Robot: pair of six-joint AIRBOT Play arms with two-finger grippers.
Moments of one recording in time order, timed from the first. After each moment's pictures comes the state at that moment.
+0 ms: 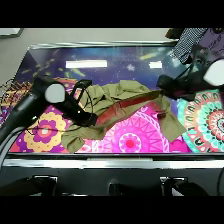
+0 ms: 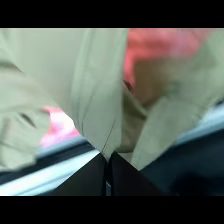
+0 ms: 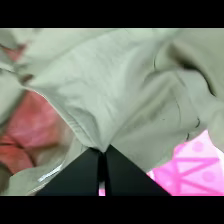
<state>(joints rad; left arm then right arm) -0.64 -1.32 1.50 1.35 -1.59 -1.91 0.18 -1.14 1.54 -1.42 1.43 2.04</state>
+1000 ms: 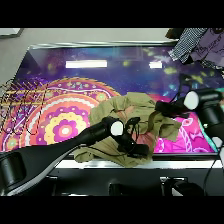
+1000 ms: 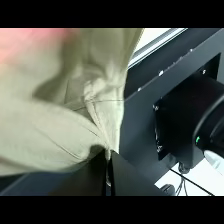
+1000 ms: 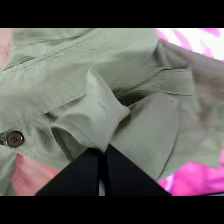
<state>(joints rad) -1.01 -1.72 1.47 0.84 -1.11 -1.96 0.17 -1.09 1.08 -1.57 1.20 2.01</state>
